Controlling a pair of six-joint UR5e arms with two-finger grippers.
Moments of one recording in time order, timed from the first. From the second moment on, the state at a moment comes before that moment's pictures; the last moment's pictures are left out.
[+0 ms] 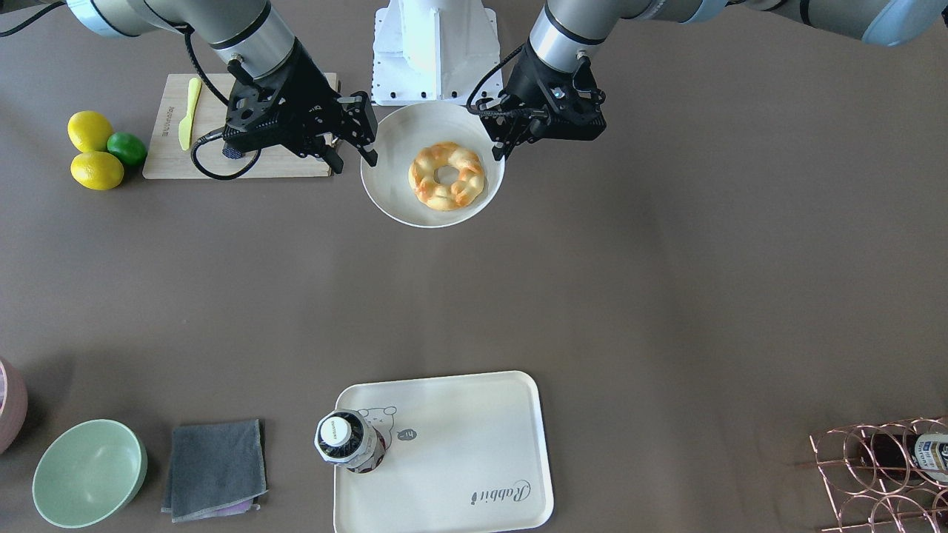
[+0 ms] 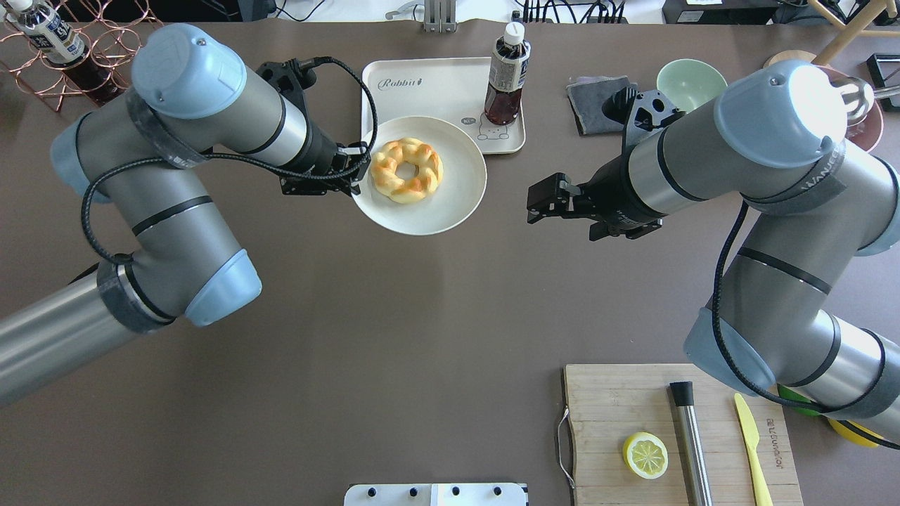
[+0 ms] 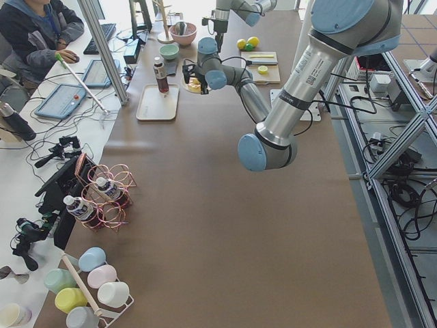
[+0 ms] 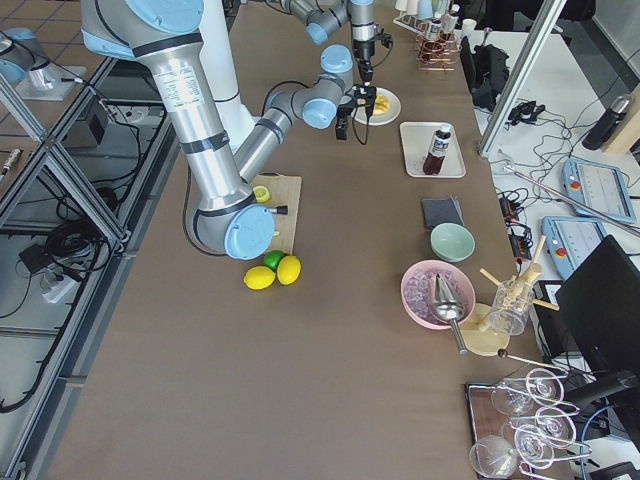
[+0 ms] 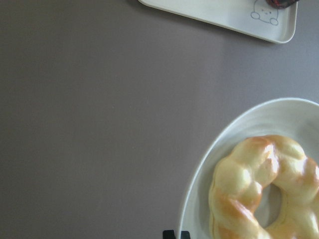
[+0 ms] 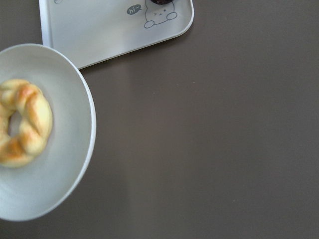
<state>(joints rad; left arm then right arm) -0.72 -2.19 -1.74 -1.80 -2.04 -1.44 0.71 -1.16 2.01 -1.37 2.07 1.36</state>
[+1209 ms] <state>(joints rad) -0.81 -2.54 -0.83 -2.33 -1.87 -1.65 0.73 -1.34 2.00 -1.35 2.06 1.18</state>
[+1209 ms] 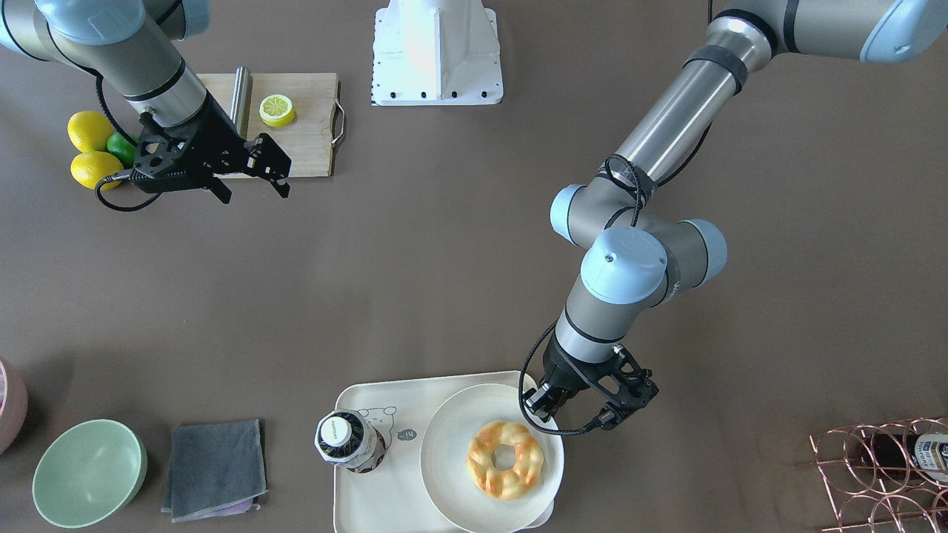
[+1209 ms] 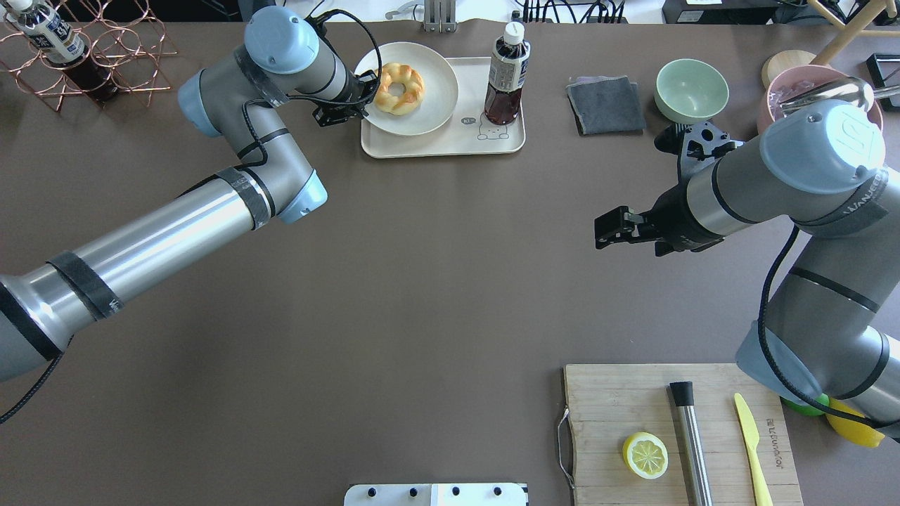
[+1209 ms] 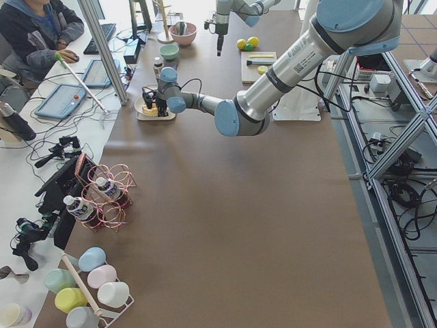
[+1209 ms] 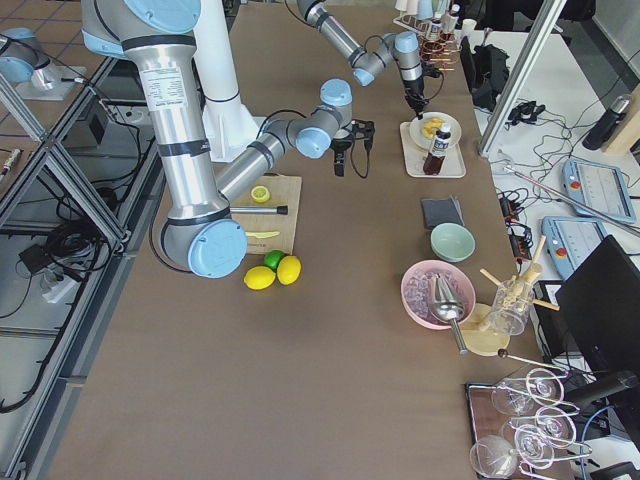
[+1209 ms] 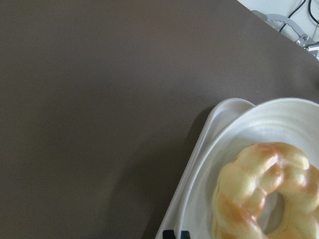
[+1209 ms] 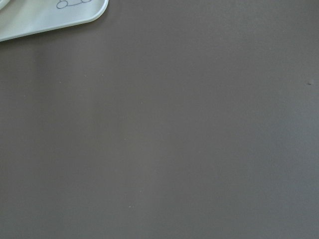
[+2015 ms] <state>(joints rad) -0.80 -2.52 -0.90 -2.34 -1.90 -1.59 0.75 -1.35 1.99 -1.35 2.06 1.15</state>
